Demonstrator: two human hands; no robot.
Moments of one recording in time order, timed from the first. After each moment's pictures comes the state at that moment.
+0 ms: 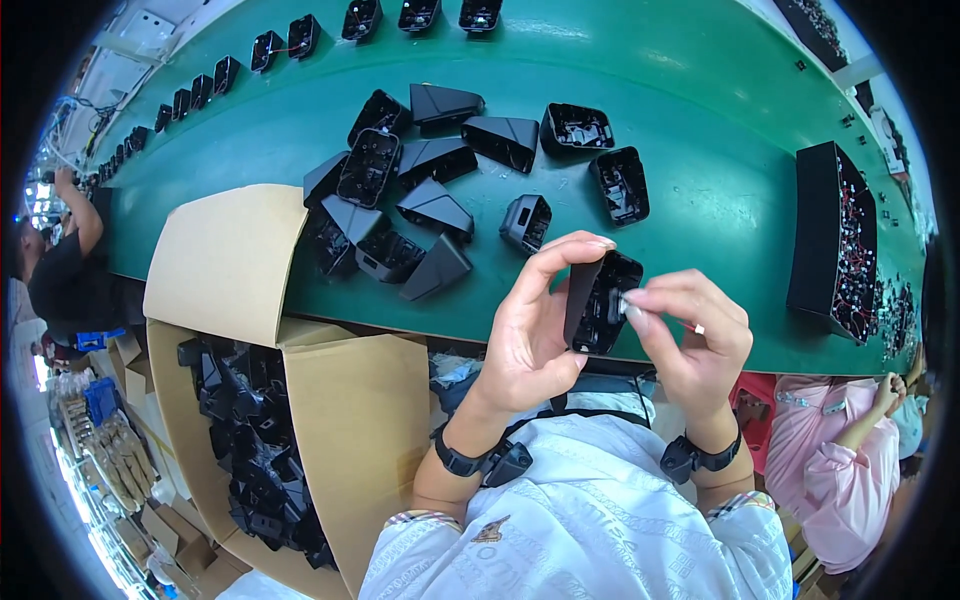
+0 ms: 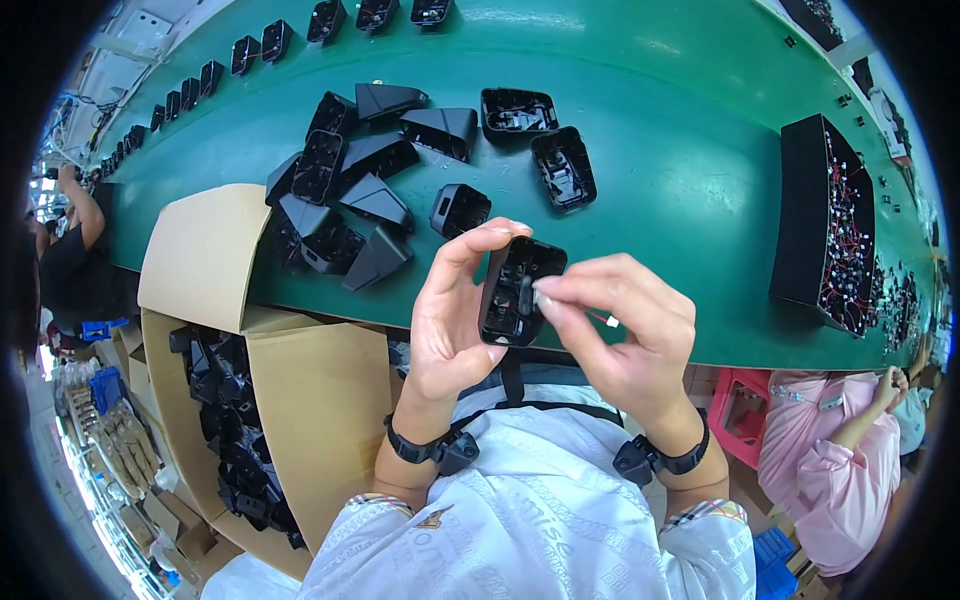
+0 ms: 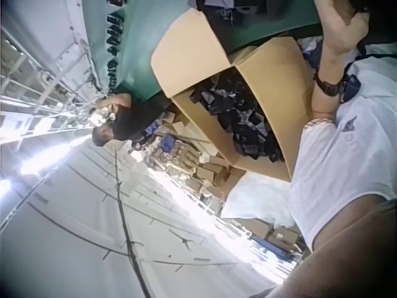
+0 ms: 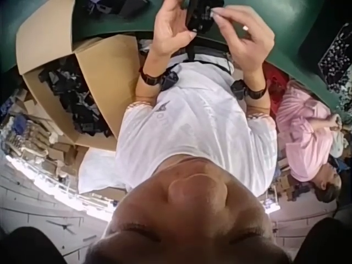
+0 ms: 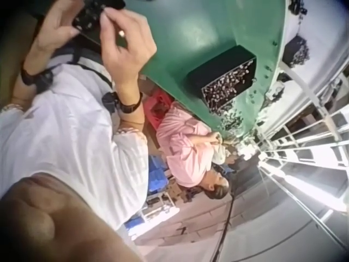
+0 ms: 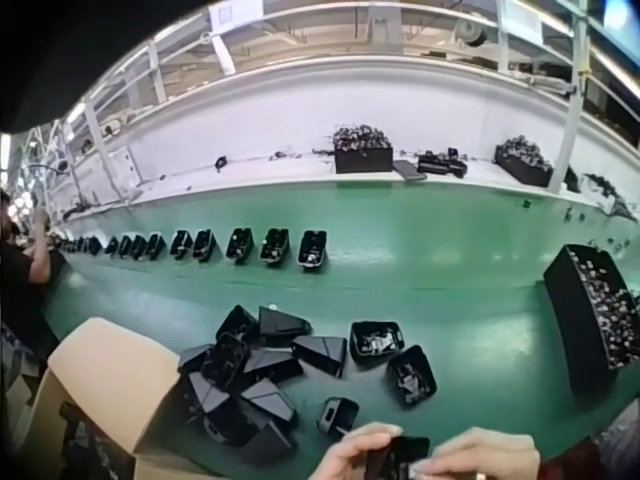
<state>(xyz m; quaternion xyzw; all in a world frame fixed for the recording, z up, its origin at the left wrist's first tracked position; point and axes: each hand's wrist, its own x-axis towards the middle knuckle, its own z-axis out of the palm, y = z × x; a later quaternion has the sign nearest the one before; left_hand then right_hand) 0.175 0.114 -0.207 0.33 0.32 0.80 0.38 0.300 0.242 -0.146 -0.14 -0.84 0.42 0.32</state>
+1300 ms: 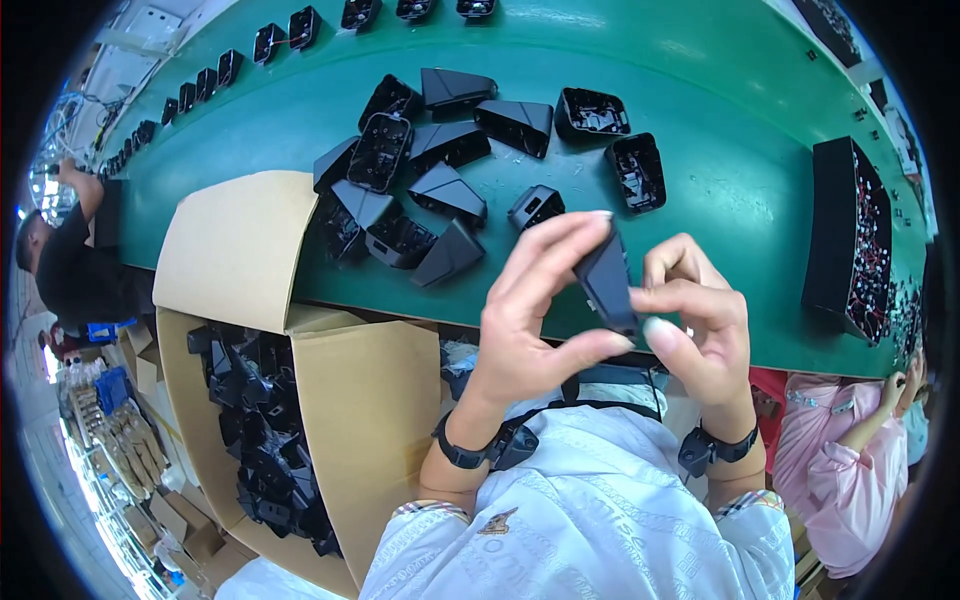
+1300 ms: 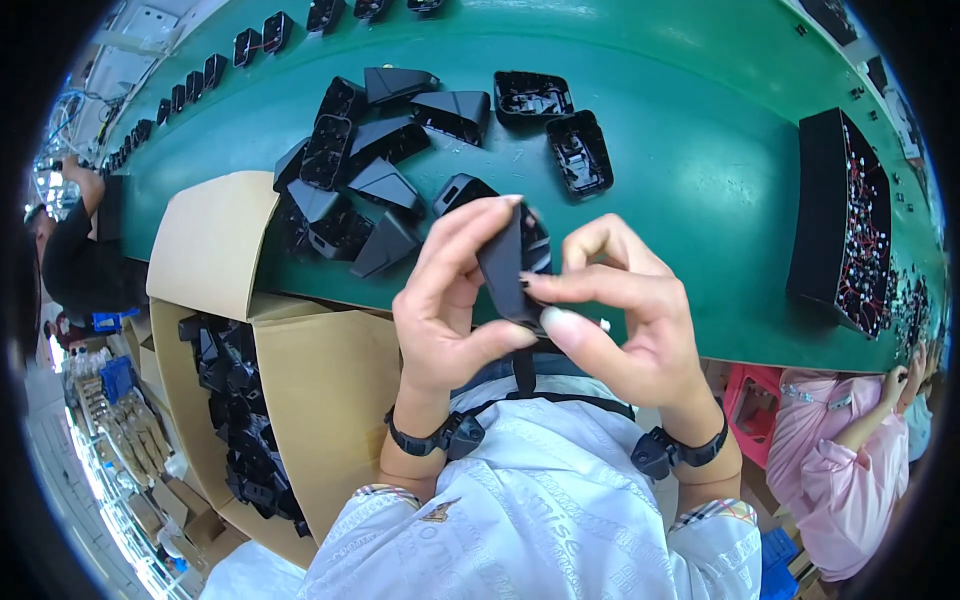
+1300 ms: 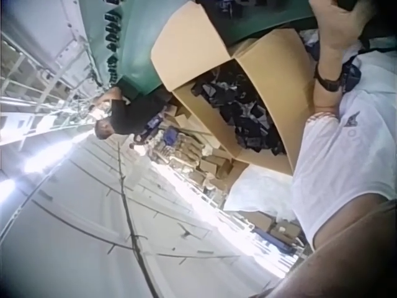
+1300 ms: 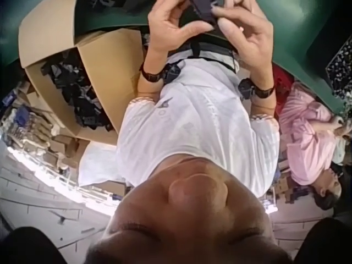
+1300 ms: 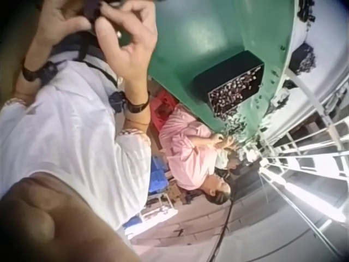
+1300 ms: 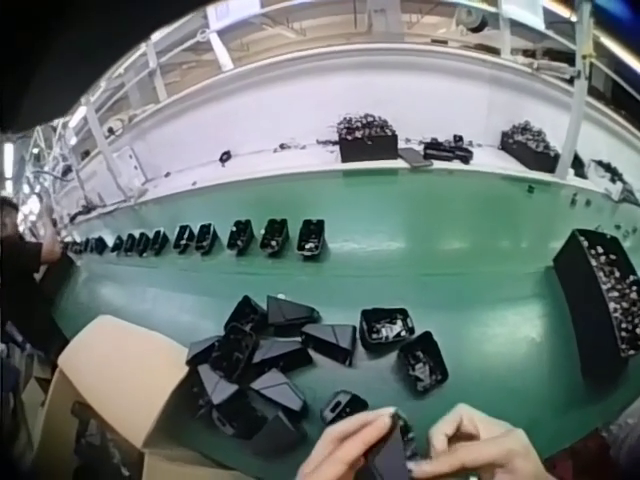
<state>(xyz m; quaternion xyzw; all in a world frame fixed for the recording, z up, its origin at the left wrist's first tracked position) 0.169 0.106 -0.198 0.38 0.49 0.74 0.26 0.304 0.254 -0.145 -0.11 -0.77 0.60 0.16</state>
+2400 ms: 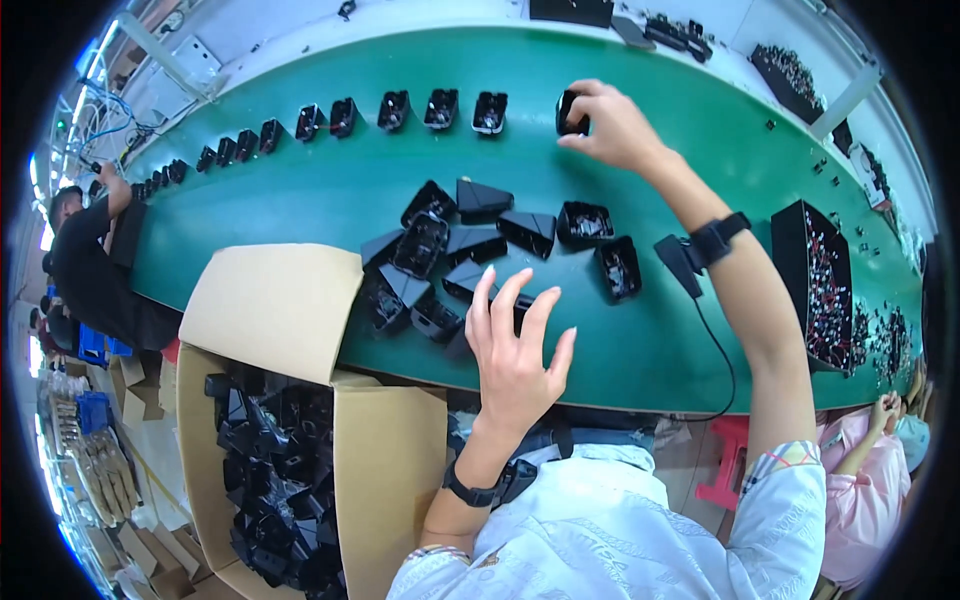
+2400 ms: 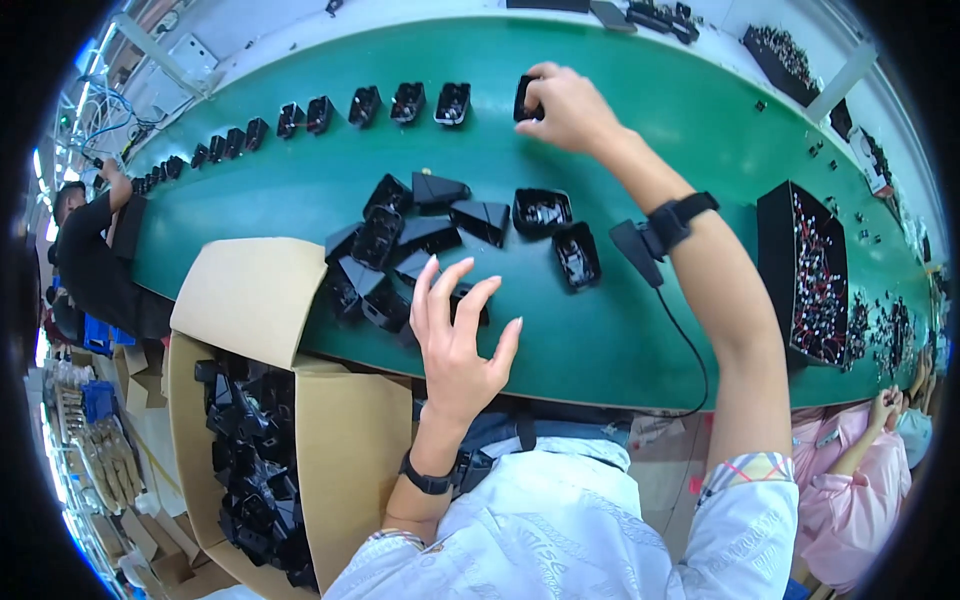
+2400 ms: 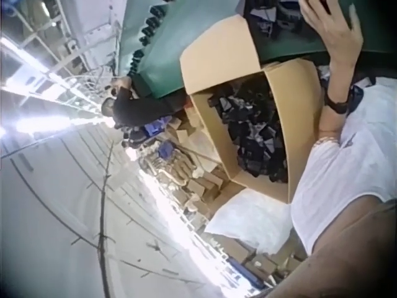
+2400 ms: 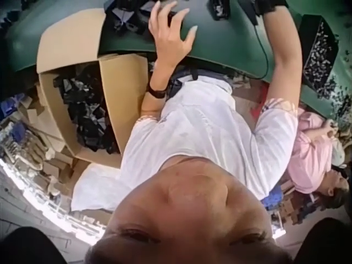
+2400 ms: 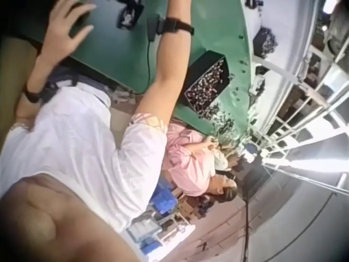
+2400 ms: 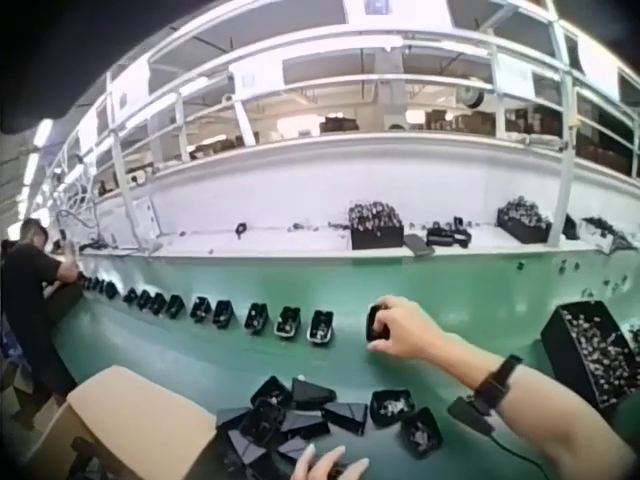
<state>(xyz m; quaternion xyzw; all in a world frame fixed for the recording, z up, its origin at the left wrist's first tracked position) 0.159 0.105 -0.182 0.43 0.79 0.41 -0.13 0.088 0.425 -0.147 -0.08 -0.97 0.07 0.20</state>
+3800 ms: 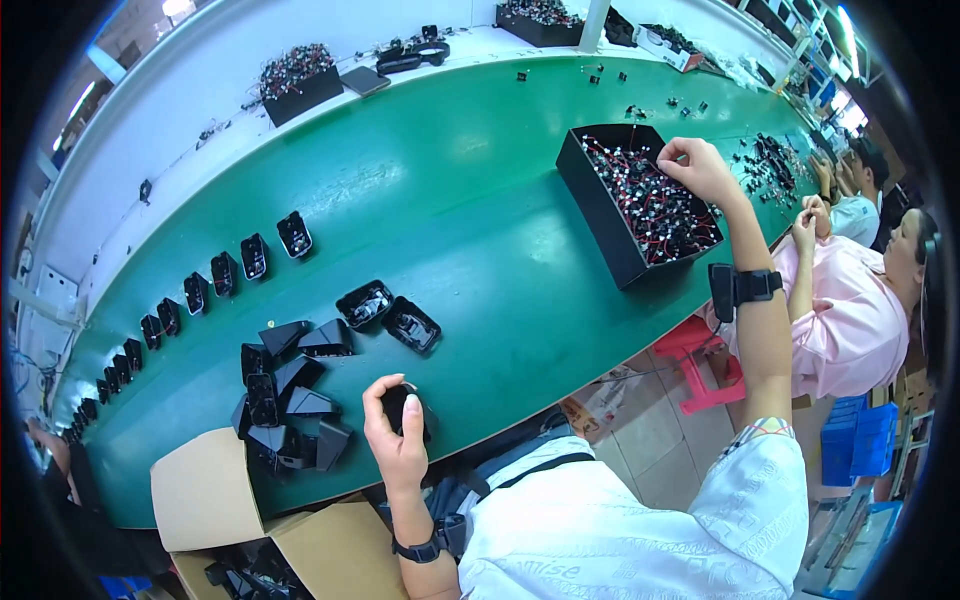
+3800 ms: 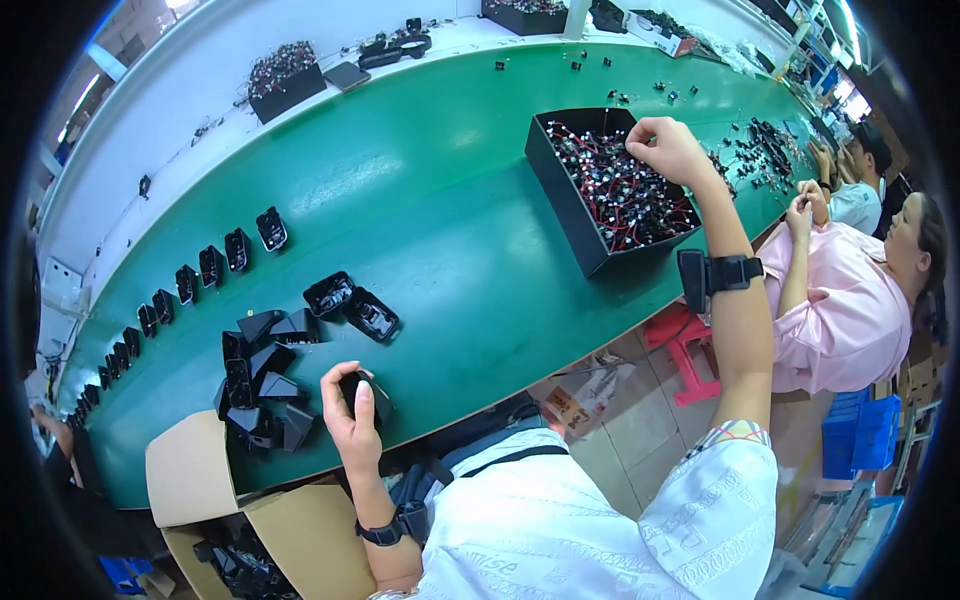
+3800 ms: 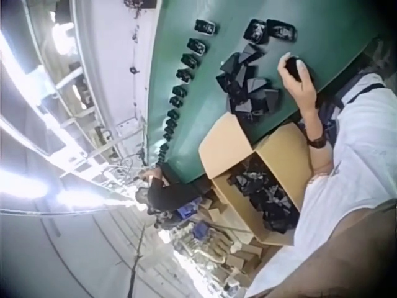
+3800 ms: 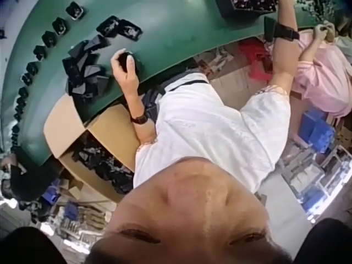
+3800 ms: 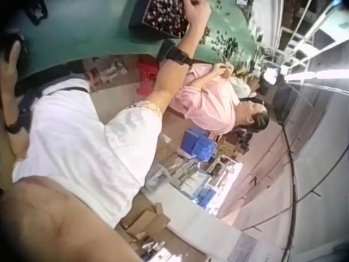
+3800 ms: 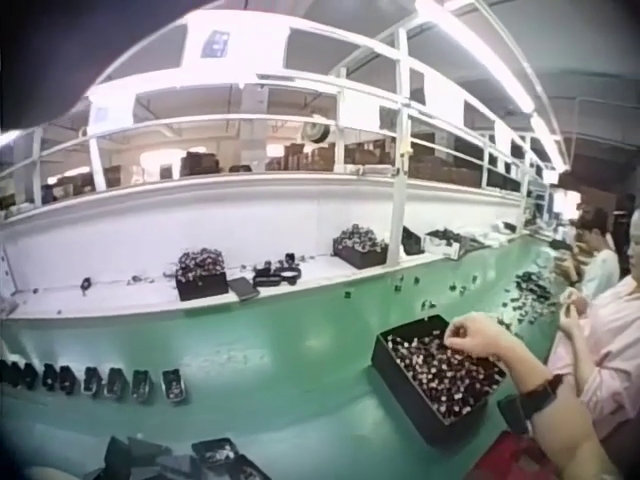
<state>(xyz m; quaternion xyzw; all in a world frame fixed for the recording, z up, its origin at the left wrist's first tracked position) 0.169 0.131 -0.212 0.39 0.63 0.63 0.21 0.511 0.538 -0.062 -0.48 -0.84 0.15 0.20</state>
